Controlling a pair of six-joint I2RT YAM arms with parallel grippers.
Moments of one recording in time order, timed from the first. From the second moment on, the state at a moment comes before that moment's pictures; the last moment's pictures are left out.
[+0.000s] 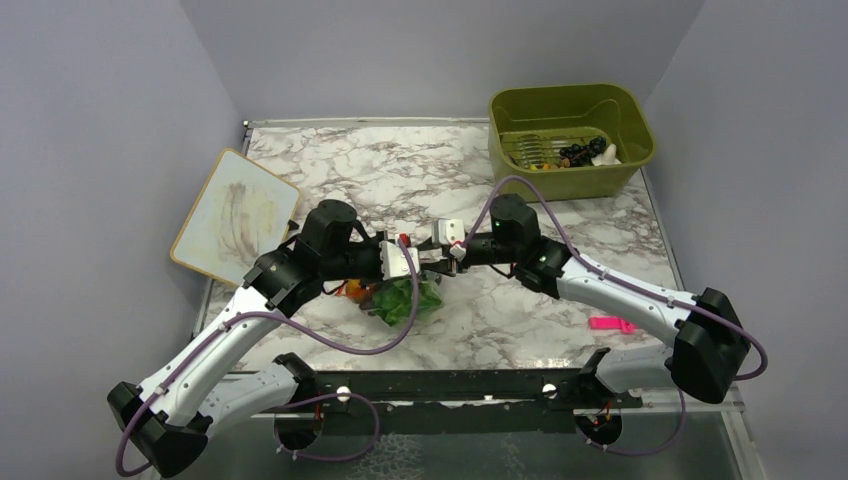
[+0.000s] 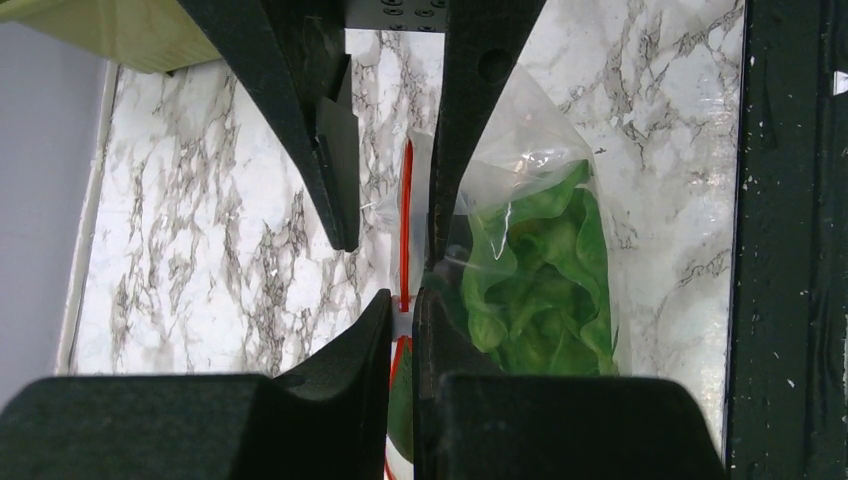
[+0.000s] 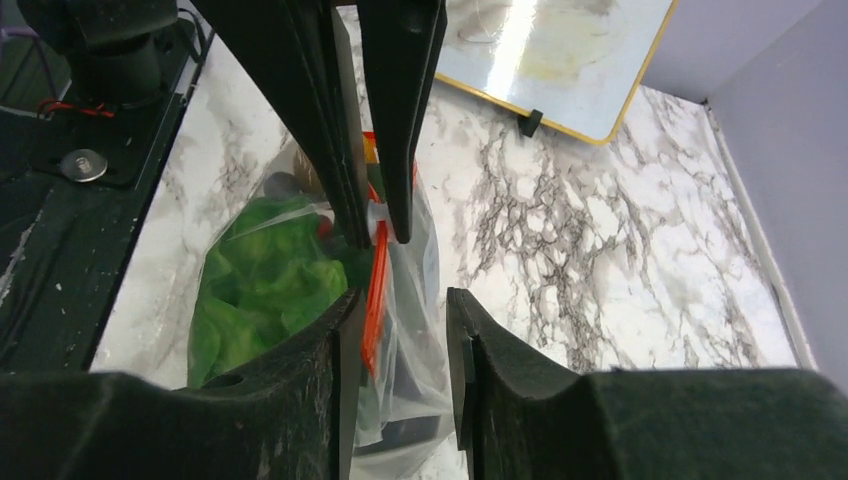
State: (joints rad) left arm -0.68 0.93 0.98 -0.65 0.48 0.74; right arm 0.83 1.31 0.89 0.18 -0.68 -0.53
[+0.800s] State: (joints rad) left arm -0.68 0.90 0.95 -0.62 0.47 0.74; right arm 0.81 1.34 0.80 0.45 -0.66 -0.29
